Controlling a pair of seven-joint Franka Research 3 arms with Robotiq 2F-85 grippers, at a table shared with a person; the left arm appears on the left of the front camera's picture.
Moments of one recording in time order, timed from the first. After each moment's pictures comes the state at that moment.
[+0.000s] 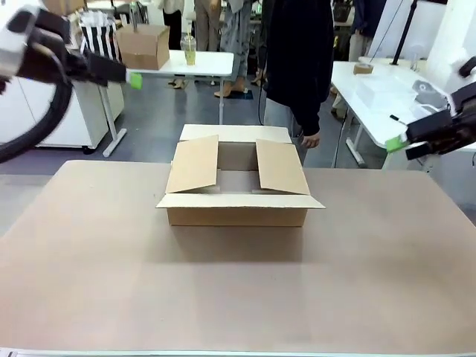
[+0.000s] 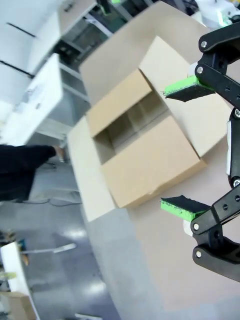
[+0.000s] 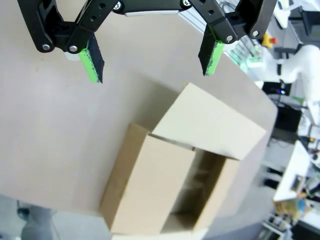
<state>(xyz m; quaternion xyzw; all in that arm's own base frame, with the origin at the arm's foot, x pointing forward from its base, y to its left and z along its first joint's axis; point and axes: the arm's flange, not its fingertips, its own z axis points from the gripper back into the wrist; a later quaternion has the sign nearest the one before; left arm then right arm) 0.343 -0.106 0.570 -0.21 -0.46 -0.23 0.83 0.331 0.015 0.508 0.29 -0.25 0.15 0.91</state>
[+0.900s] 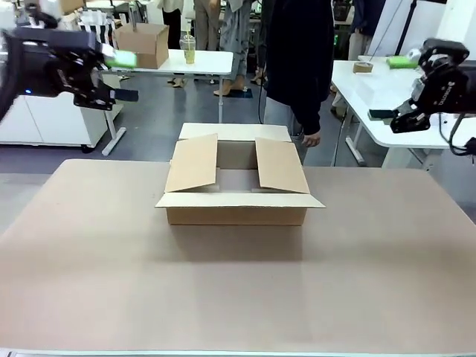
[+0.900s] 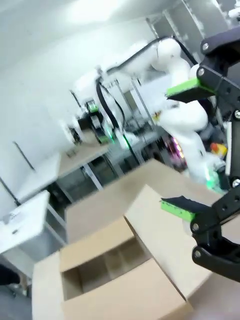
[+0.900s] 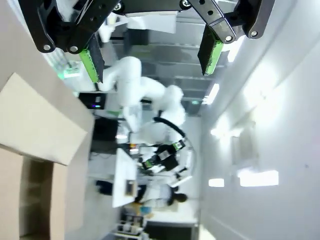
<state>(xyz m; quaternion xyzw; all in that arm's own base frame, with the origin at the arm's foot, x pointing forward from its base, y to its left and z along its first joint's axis) 0.368 -0.075 0.537 -0.63 -0.28 -0.17 0.71 0.380 0.023 0.516 0.70 -0.05 0.02 0.71</state>
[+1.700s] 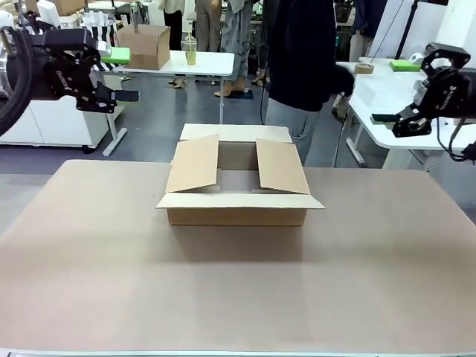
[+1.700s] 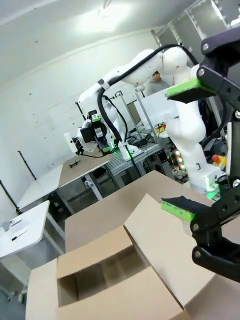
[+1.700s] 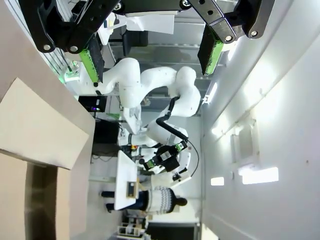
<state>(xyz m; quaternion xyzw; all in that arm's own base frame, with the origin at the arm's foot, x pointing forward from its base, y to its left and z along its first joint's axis) 0.368 -0.076 0.532 -0.64 -0.27 -0.16 0.70 0.379 0.021 0.515 0.69 -0.04 0.02 0.72</state>
